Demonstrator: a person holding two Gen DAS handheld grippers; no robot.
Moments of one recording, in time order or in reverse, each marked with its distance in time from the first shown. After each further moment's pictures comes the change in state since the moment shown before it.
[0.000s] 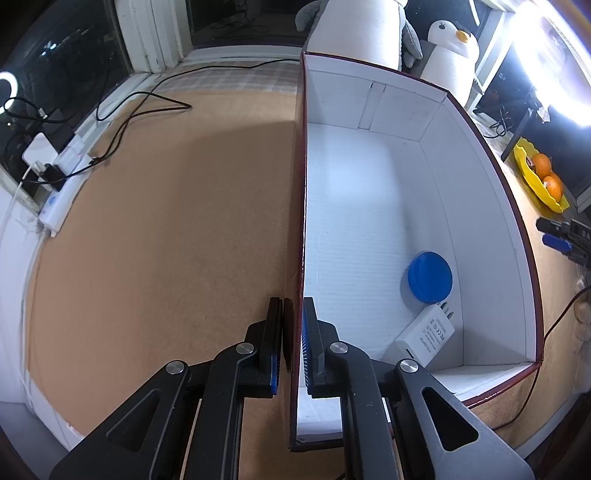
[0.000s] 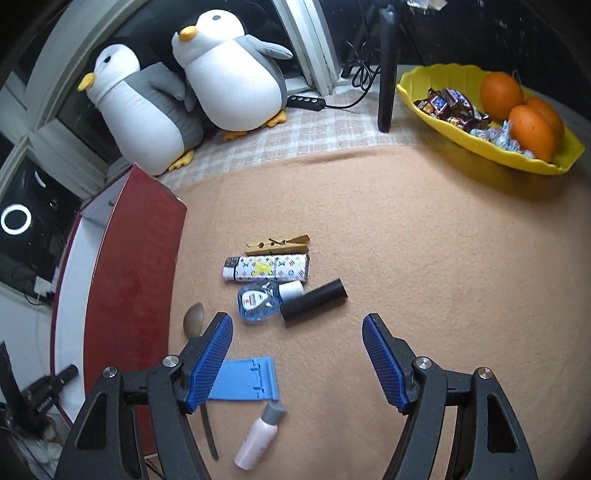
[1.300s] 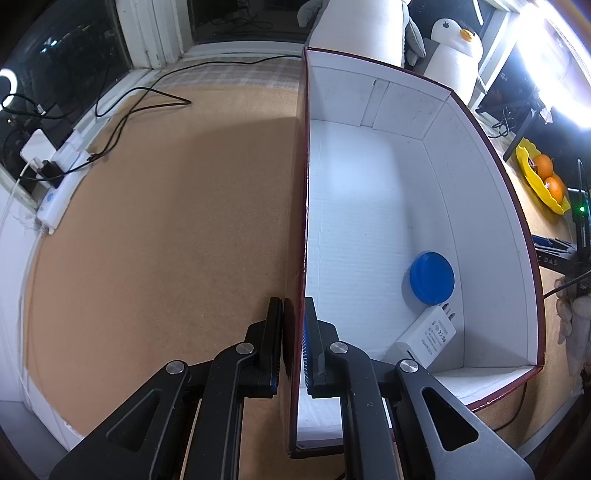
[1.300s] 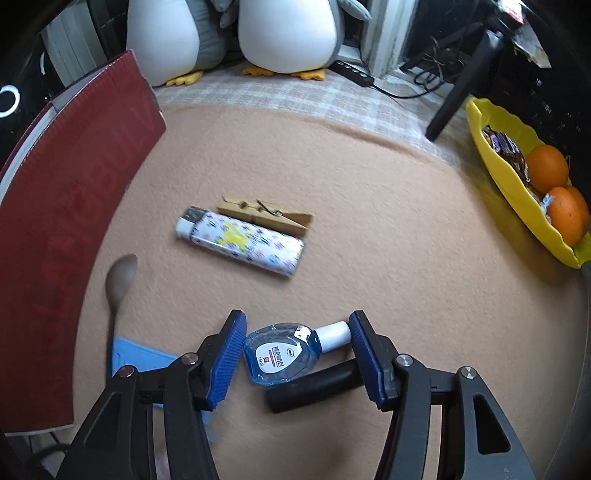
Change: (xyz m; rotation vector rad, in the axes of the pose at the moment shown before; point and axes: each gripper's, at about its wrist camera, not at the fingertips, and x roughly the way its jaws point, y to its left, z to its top) left arm 0.006 0.000 0.003 -0.007 0.014 -0.002; right arm 0.062 0.019 -0.009 -0.339 0.091 -0.208
